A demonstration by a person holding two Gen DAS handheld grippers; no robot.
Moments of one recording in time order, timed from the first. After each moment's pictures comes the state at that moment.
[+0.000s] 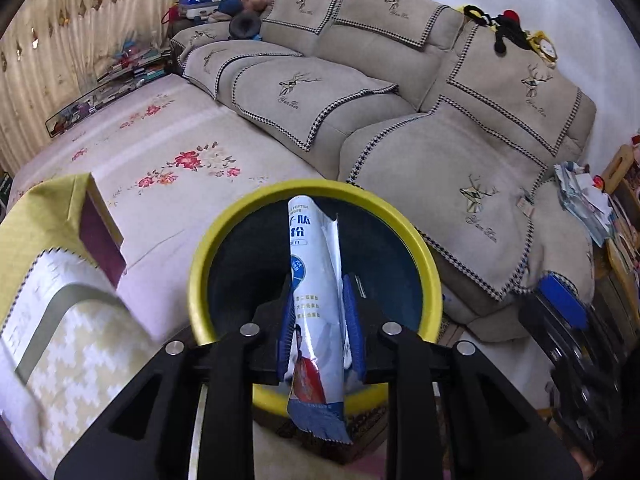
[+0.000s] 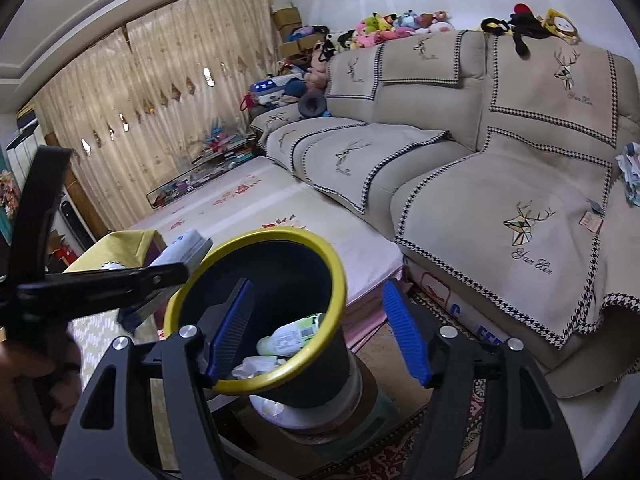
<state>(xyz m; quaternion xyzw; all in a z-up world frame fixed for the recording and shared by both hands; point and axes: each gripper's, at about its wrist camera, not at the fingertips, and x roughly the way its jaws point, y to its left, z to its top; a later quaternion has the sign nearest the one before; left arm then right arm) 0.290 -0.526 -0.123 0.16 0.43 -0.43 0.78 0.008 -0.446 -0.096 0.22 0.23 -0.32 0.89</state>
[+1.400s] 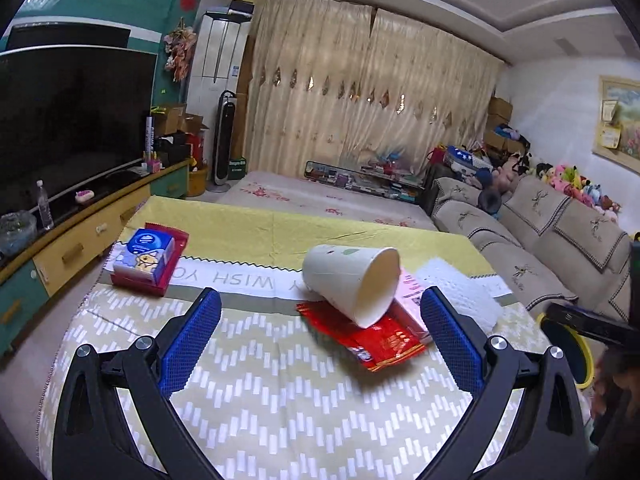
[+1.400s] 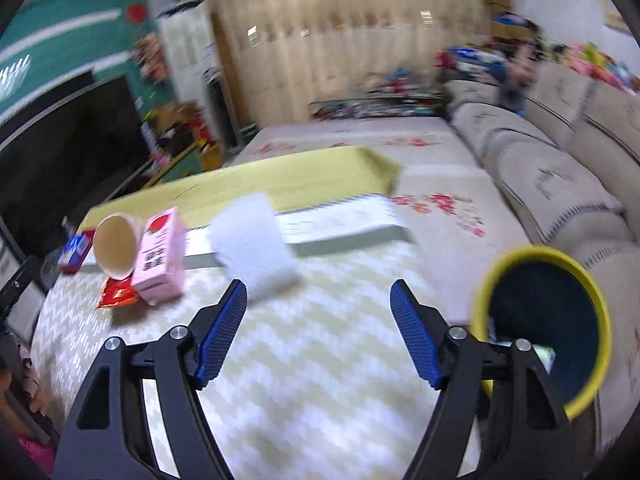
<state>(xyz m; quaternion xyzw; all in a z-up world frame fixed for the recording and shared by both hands) 0.251 0.043 -0.087 -0.08 0.23 -0.06 0.97 0.233 -0.202 -0.065 0.06 0.35 0.01 0.93</state>
